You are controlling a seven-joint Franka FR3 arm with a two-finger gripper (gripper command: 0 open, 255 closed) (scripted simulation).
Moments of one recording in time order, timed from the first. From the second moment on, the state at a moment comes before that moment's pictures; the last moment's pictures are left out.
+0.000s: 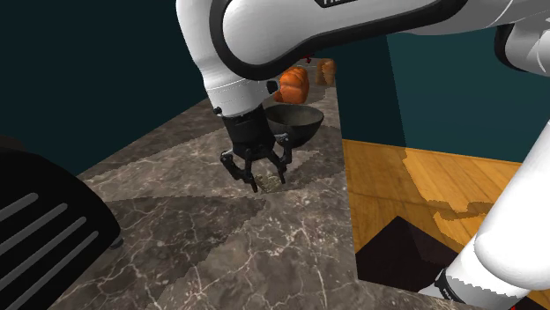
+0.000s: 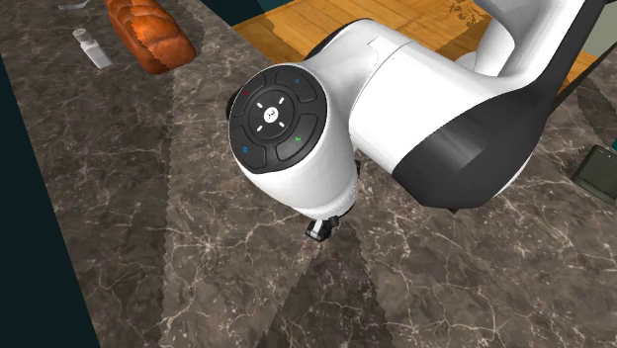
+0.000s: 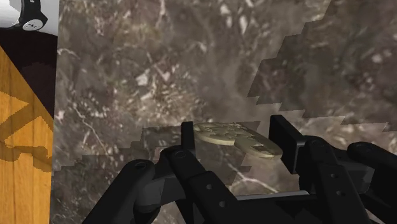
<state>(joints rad) -0.09 0.08 0.83 -1.77 -0.06 1.50 1.28</state>
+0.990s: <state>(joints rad) -0.08 0.08 0.83 -1.67 -0.06 1.39 1.28</state>
